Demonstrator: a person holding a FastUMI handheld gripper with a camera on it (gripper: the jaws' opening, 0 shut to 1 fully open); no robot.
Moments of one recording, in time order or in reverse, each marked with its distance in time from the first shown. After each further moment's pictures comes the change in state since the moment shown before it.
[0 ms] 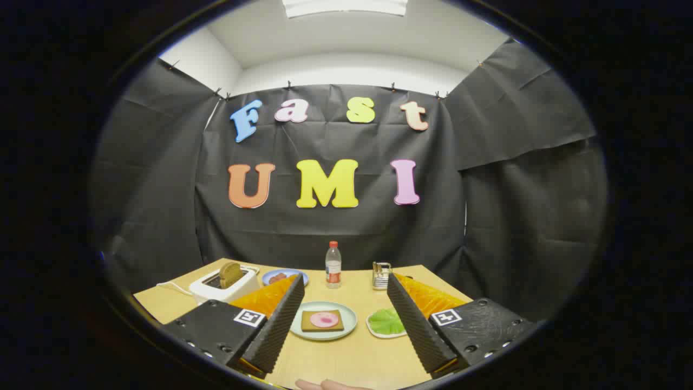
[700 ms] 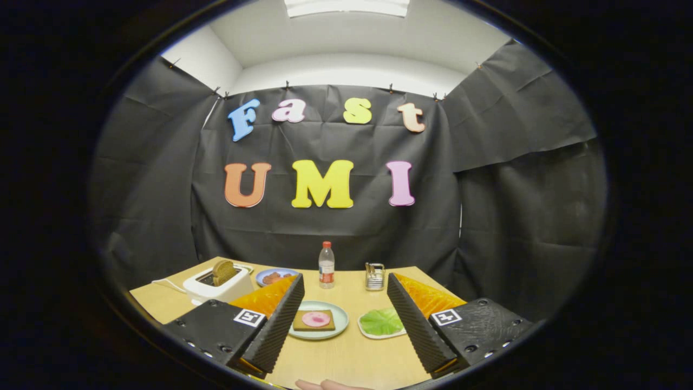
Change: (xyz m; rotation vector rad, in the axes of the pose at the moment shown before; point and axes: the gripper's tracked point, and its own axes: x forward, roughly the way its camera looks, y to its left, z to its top) arm -0.002 -0.019 0.005 -0.016 -0.008 -0.015
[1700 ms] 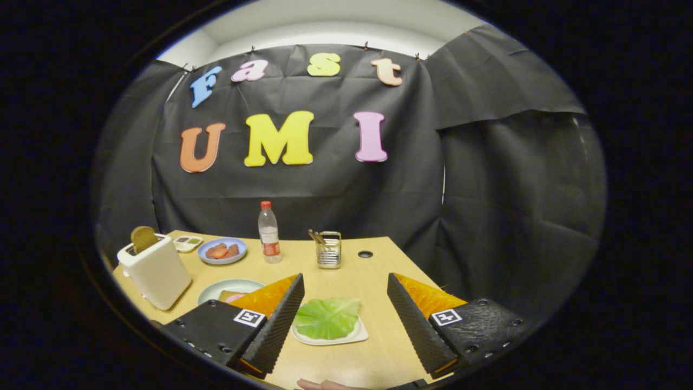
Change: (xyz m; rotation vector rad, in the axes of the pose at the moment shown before) arm 0.163 -0.150 -0.106 0.018 0.246 -0.081
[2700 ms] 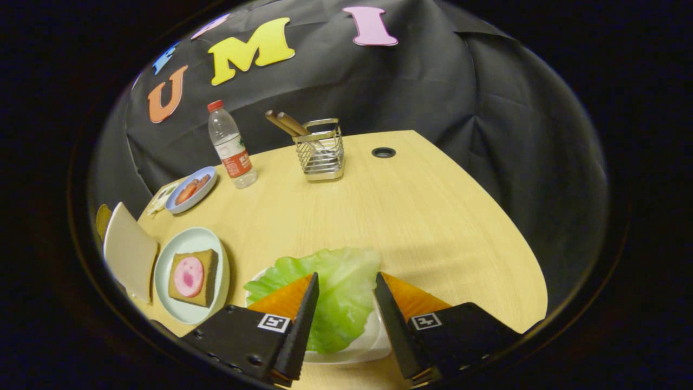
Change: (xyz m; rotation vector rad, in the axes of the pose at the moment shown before) arm 0.148 0.016 -0.137 0.059 0.543 0.086
